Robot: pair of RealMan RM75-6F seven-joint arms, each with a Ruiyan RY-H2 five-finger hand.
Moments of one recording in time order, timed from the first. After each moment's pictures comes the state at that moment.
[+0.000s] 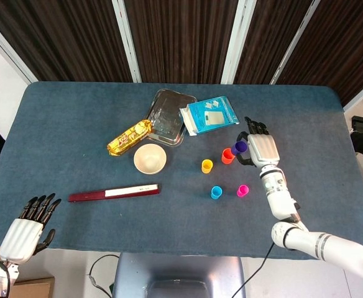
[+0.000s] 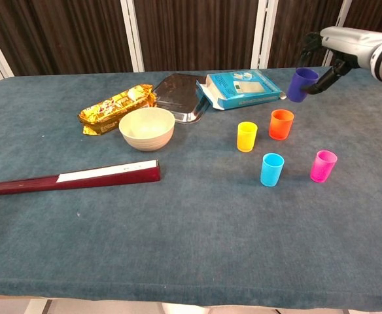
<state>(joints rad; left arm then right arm) -0.13 -1.20 0.06 -1.52 1.67 1.47 0.13 0.77 -1.46 0.32 -1.41 -0.78 0.98 -0.43</state>
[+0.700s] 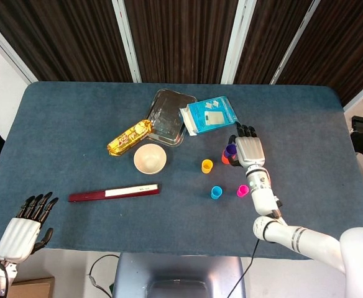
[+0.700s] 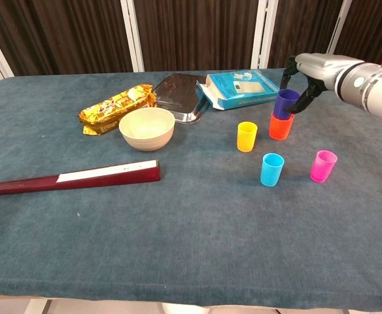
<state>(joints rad) -0.13 -1.19 0.05 -1.52 1.66 1.47 0.12 0.86 -1.61 0.30 -1.25 -0.67 0.95 -0.55</state>
